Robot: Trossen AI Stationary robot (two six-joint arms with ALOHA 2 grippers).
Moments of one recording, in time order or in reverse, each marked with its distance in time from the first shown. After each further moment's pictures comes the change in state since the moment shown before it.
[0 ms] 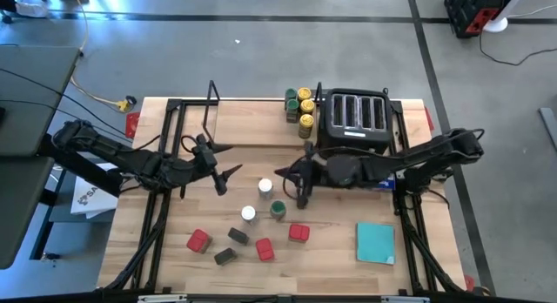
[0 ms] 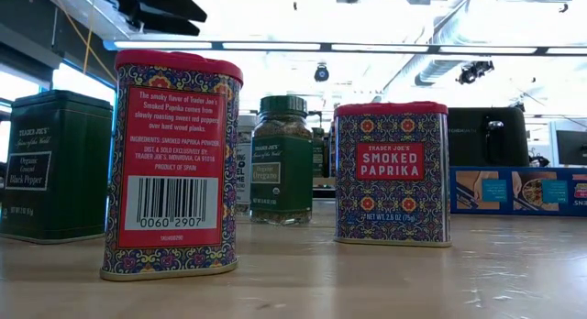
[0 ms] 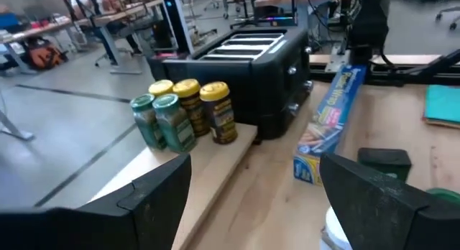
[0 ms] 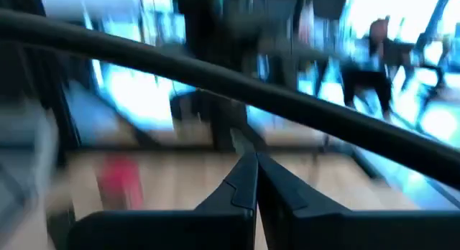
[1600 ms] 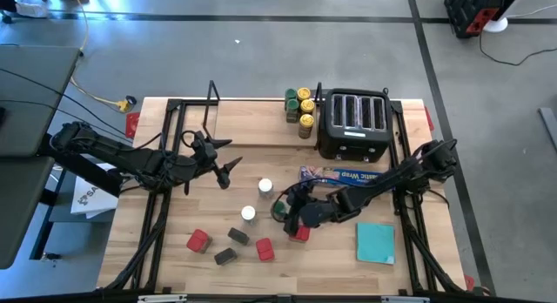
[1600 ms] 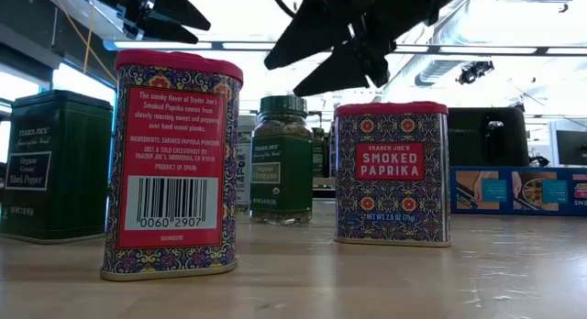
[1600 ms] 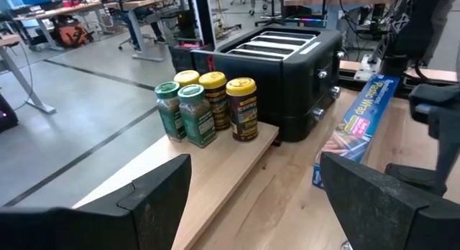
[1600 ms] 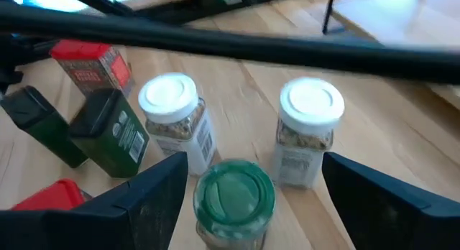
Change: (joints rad) left arm 0.043 0.008 0.000 -0.012 -0.041 -0.102; right arm 0.172 0.280 0.053 -0.290 0.246 0.542
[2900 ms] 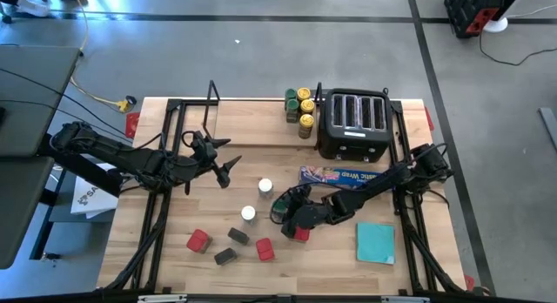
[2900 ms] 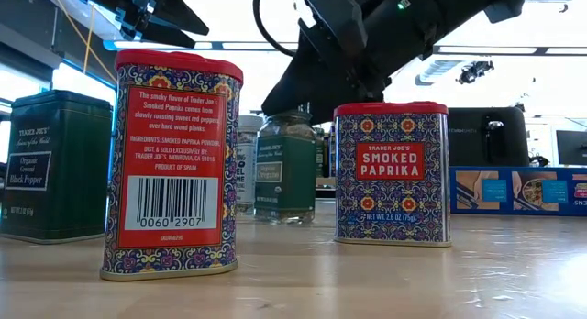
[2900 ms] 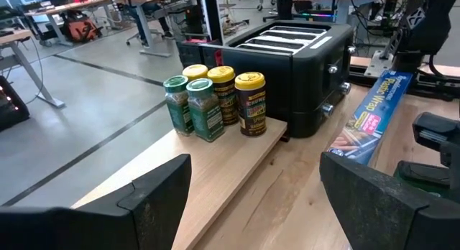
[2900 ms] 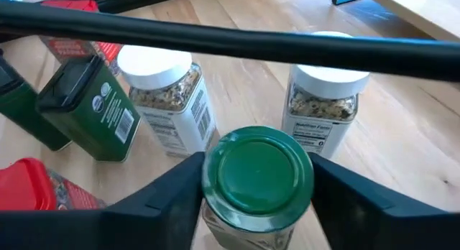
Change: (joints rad) left arm 0.001 0.001 0.000 -0.030 -0.025 -0.026; right arm -0.016 0.089 -0.018 0.071 -0.027 0.025
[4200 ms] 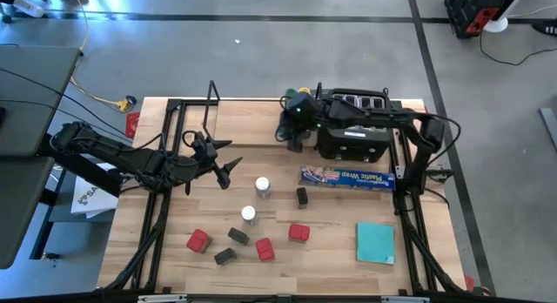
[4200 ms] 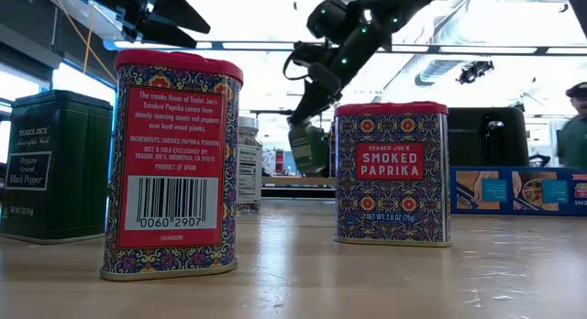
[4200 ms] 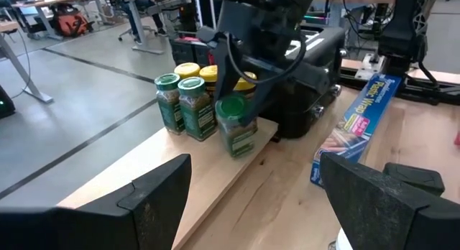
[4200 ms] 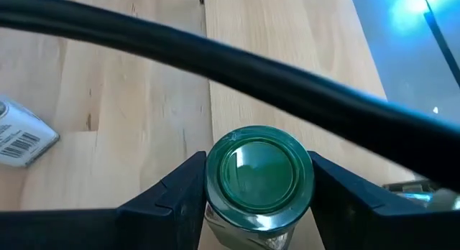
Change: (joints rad) left arm 0.000 0.003 0.001 0.007 0.027 -0.027; right arm -0.734 -0.056 0.326 -0.521 -0.623 -0.818
